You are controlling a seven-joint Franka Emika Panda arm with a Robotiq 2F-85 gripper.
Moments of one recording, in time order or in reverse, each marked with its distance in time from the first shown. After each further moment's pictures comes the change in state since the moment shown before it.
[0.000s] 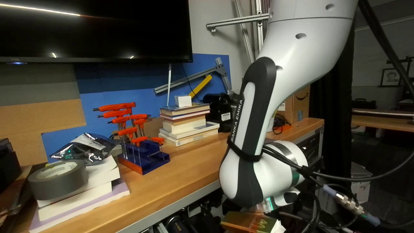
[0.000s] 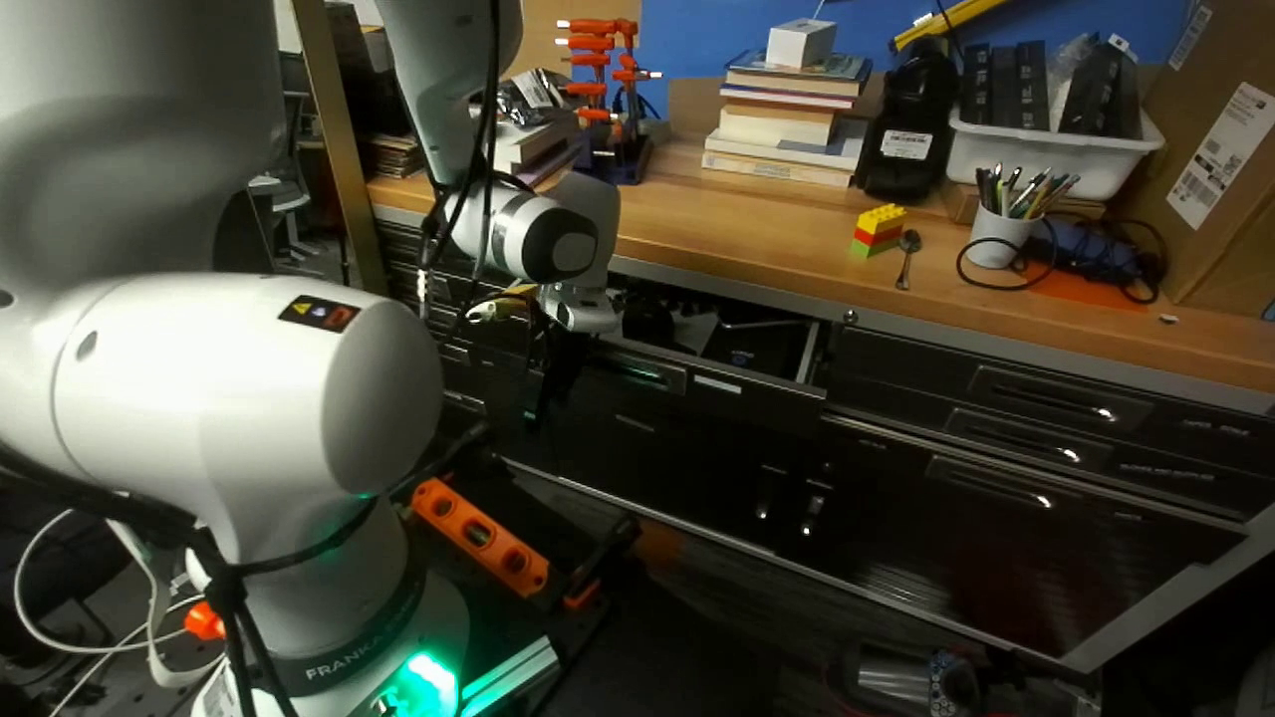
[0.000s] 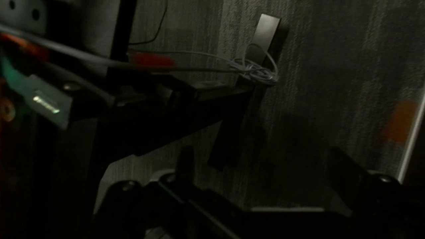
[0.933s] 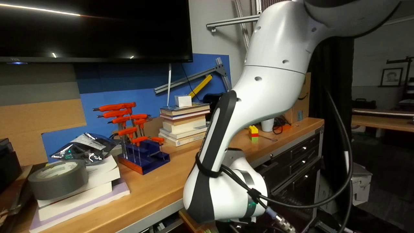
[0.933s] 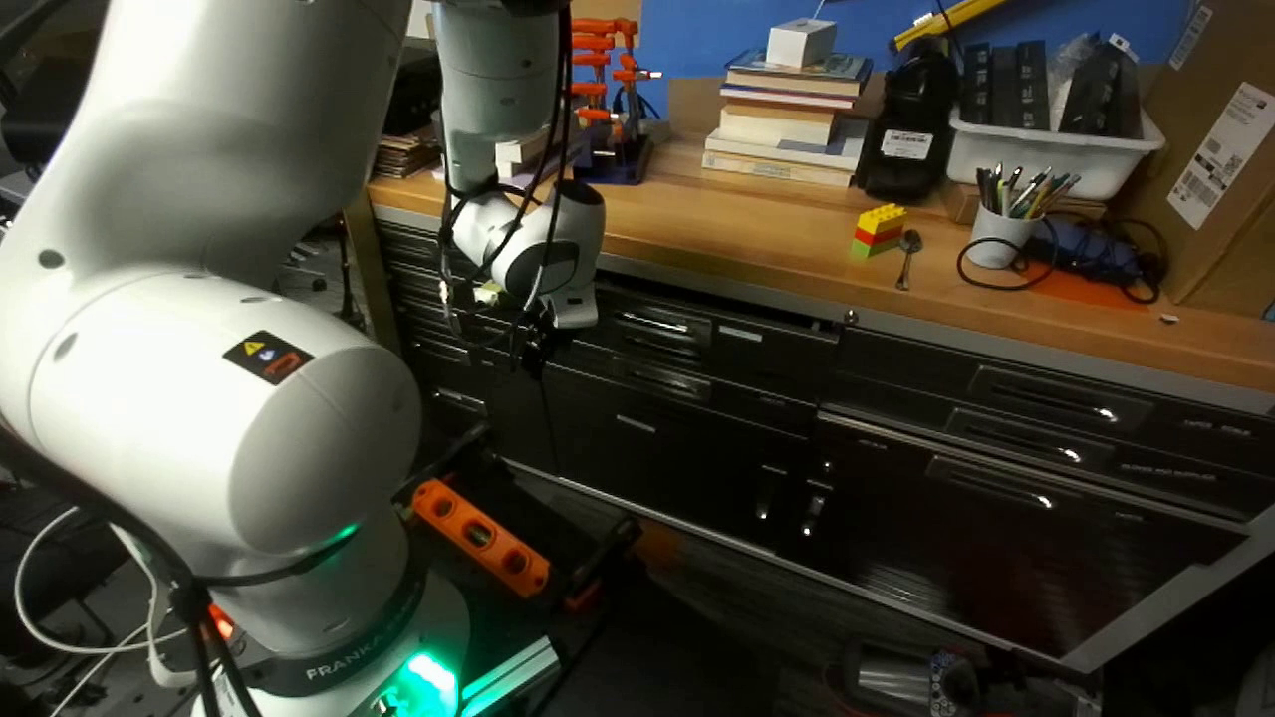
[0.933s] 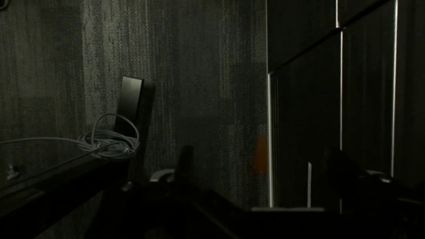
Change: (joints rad) arm -0.296 0.266 0.409 0.257 0.160 0.432 -0.008
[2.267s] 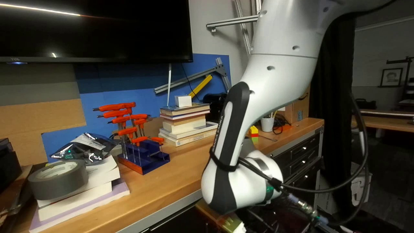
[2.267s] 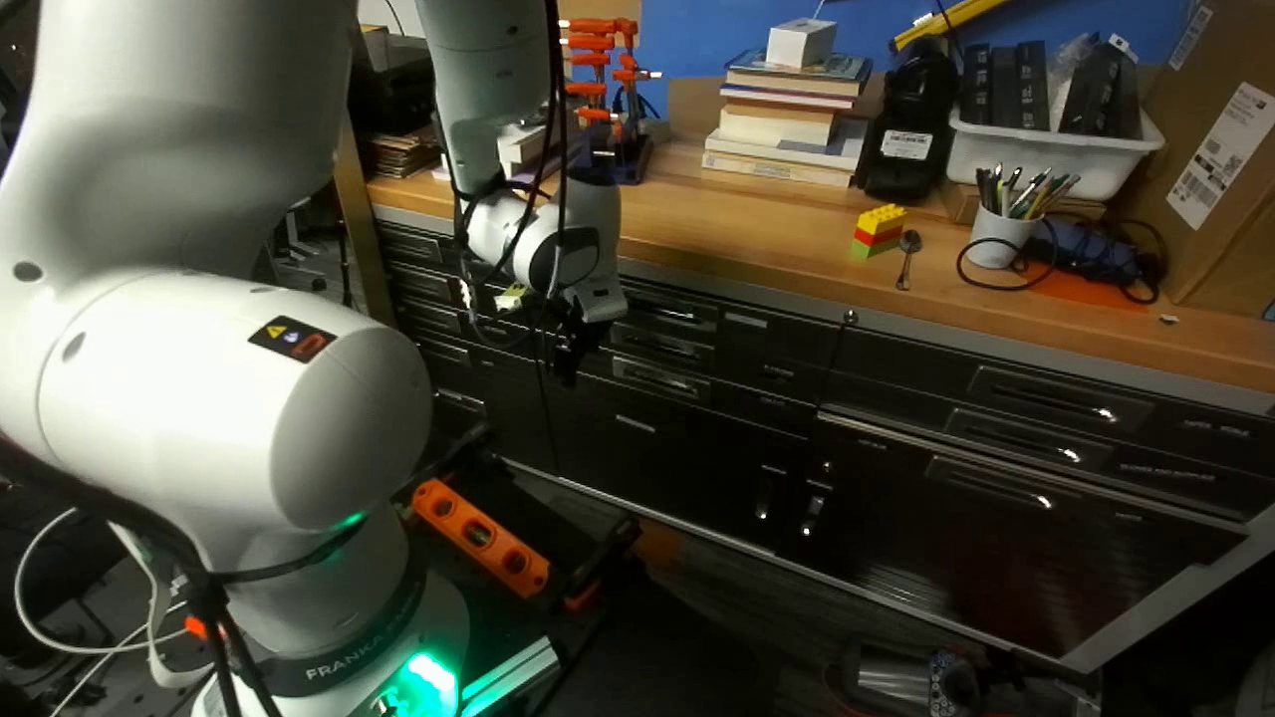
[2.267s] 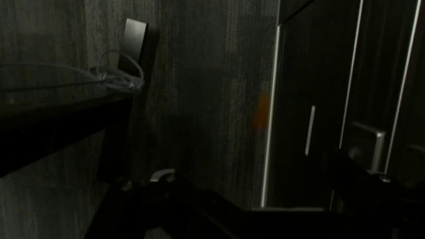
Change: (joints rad) arm 0.127 -0.112 -0.214 -0.092 -0.112 -0.051 -0.004
